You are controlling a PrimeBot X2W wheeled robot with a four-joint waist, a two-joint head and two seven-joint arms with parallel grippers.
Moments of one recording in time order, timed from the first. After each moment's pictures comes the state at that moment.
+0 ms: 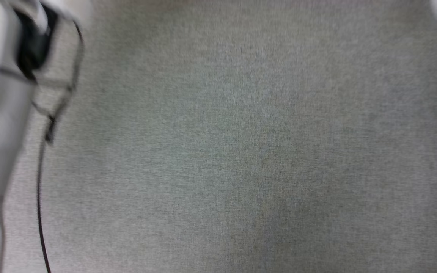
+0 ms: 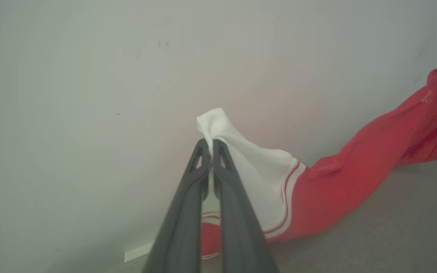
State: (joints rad) left arm -1.22 0.49 -0.54 0.52 -0.57 -0.12 -0.25; right arm -1.21 -0.40 0.30 0.62 0.15 0.13 -0.08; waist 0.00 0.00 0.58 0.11
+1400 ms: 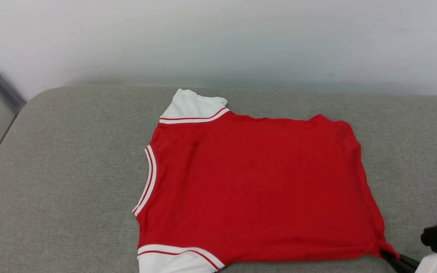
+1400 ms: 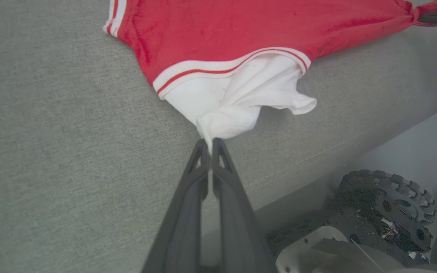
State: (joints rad) left arm 0.11 0.86 -0.70 -0.11 -0.85 0.03 -0.04; right arm -0.07 -0.71 0.52 0.26 0.83 0.13 0.13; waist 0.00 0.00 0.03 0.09
